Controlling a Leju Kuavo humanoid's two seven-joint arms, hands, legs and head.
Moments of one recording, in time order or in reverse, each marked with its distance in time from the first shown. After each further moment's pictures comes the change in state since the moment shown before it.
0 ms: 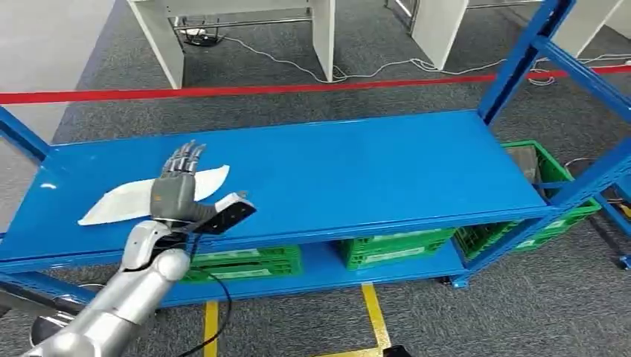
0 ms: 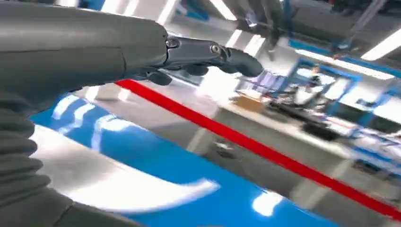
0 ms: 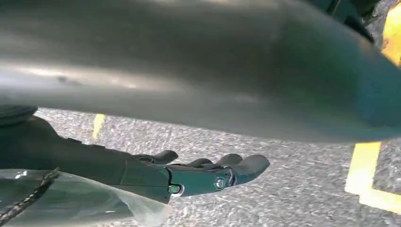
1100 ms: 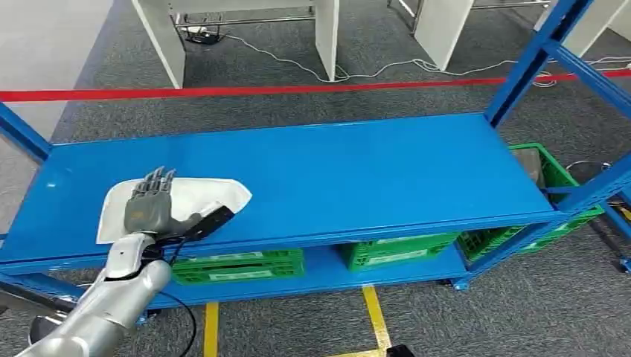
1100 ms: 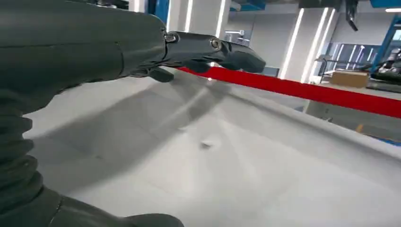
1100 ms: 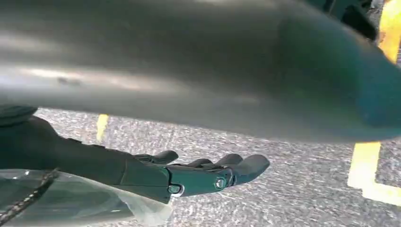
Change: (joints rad) left arm 0.044 0.027 0.117 0.118 -0.227 -0.048 0.212; right arm 0.002 0.001 -0.048 0.000 0.019 -0.003 0.010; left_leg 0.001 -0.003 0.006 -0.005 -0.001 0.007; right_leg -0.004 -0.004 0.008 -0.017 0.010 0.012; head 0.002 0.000
